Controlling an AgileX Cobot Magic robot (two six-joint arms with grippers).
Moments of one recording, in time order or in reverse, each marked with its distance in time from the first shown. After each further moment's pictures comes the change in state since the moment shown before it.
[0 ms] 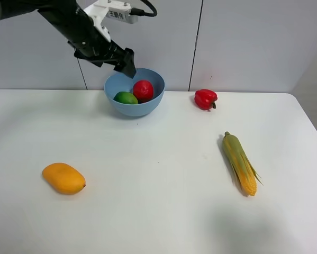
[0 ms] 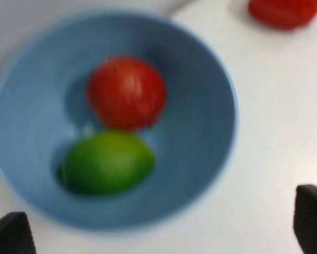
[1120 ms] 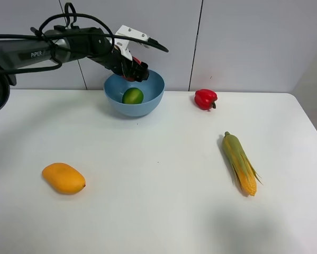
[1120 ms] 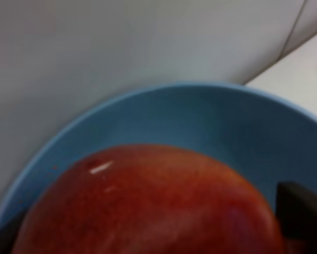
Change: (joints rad) left arm 0.015 0.419 -0.215 -0.056 -0.458 0.111; right arm 0.000 0.000 0.000 0.000 0.000 0.000
